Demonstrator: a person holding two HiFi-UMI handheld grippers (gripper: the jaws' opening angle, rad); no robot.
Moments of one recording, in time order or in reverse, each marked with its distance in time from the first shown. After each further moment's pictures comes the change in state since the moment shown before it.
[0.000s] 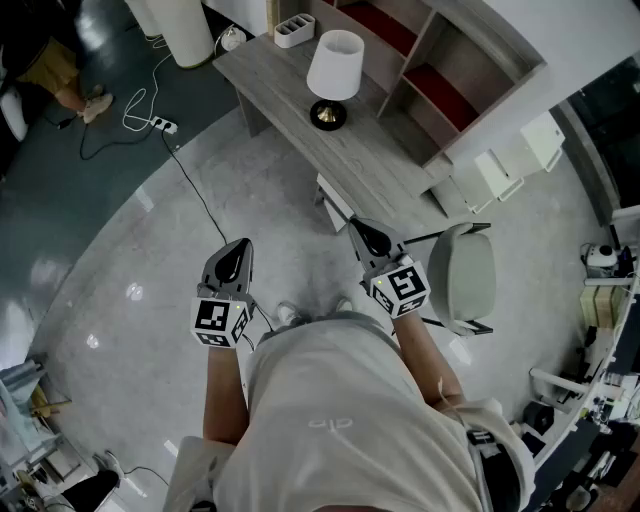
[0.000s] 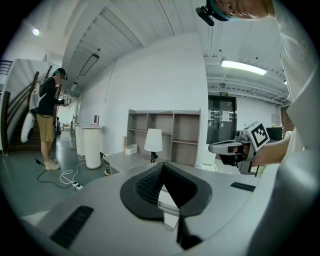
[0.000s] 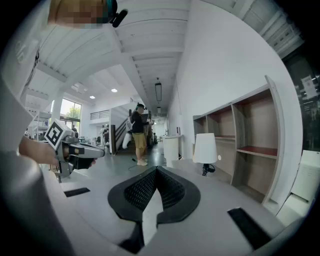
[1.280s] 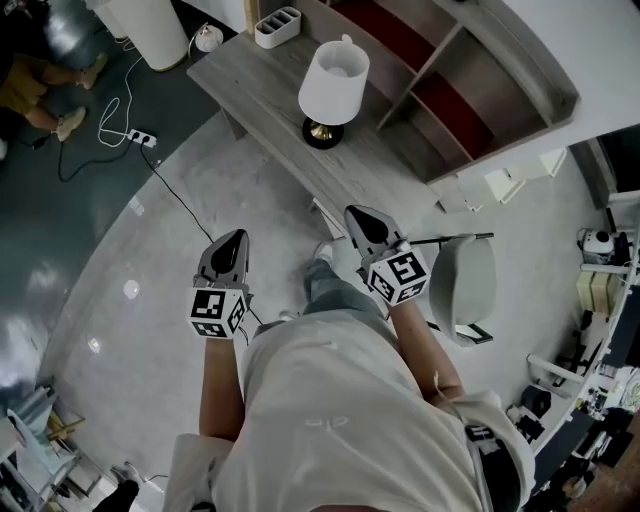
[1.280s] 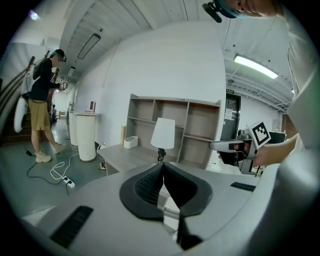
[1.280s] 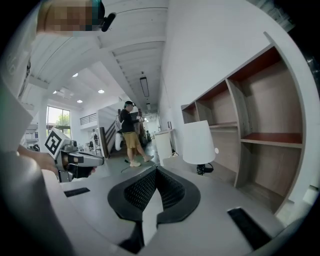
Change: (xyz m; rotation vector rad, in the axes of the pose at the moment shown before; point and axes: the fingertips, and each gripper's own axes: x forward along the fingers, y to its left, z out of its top) left arm 0.151 0.096 -0.007 -0.068 0.108 -0.045; right arm 0.136 -0.103 -0.004 0.139 0.035 -0.045
